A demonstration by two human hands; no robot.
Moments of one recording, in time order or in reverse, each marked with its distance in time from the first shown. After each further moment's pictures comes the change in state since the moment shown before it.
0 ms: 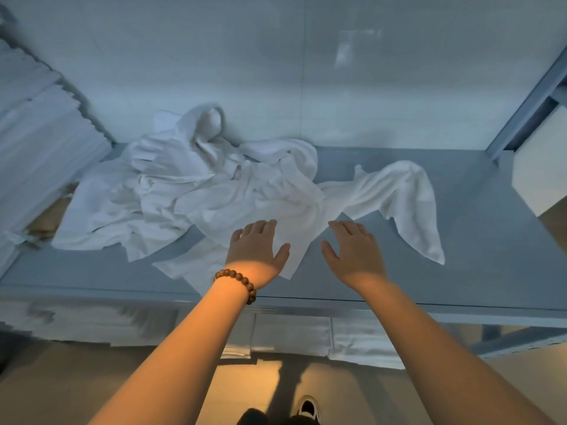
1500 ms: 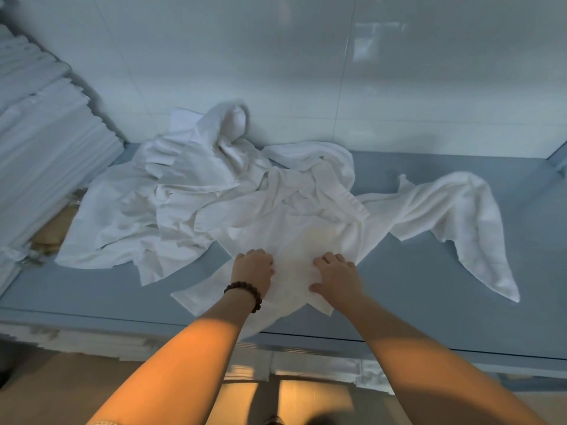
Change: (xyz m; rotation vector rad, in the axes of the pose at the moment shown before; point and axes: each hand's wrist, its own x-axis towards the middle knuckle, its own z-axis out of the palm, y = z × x) left_hand 0.081 -0.126 0.085 0.121 -0.148 -0.065; right_hand 0.094 -0.036 0.155 -0.175 -0.322 -0.085
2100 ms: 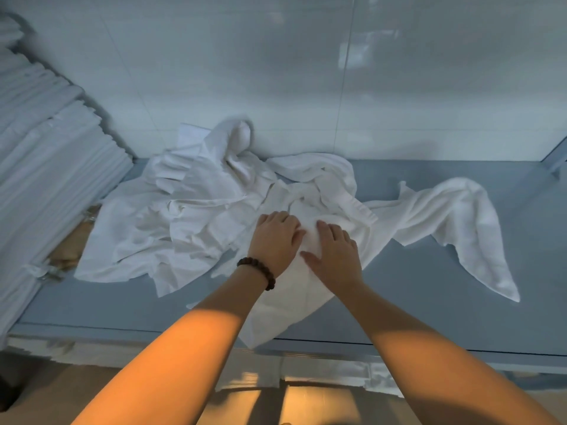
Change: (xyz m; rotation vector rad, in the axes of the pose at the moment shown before) left_hand 0.007 0.024 -0.096 -0.183 0.448 0.302; right_hand 0.003 -0.040 -0.062 0.261 0.437 0.067
